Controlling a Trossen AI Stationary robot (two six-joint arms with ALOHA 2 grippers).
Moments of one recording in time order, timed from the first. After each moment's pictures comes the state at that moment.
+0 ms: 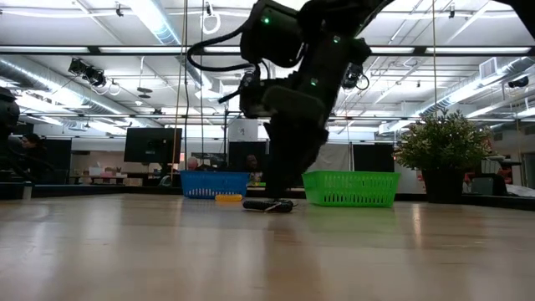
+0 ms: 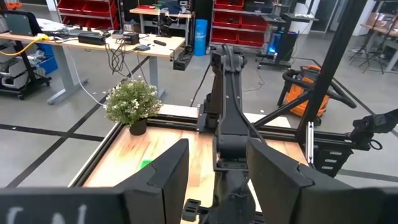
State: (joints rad) left arm 0.01 0.92 1.39 -0.63 -0.09 -0.09; right arm 0.10 2.09 1.46 -0.55 -0.02 0.23
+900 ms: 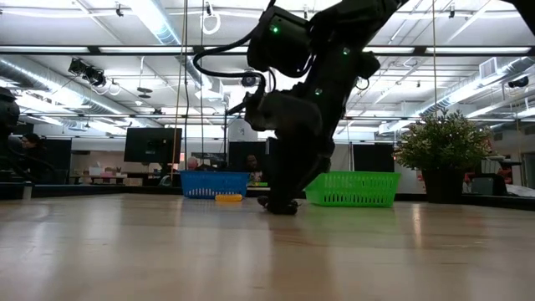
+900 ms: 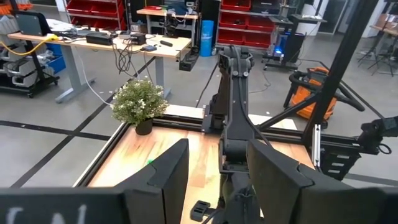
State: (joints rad) left arm 0.01 0.92 1.39 -0.63 -0.12 -0.10; right arm 0.12 2.08 1.37 -0.43 -0.07 0.39
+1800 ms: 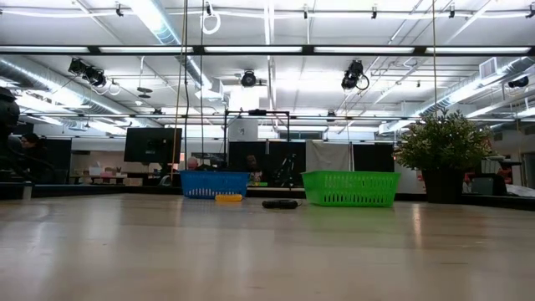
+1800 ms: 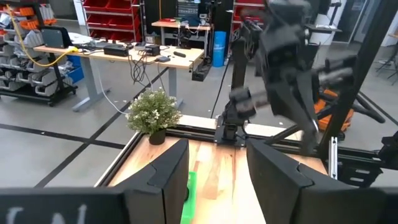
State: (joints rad) left arm 0.01 0.92 1.39 -0.59 -0.18 -0.08; right arm 0.16 1.43 1.39 -0.08 -0.07 0.44
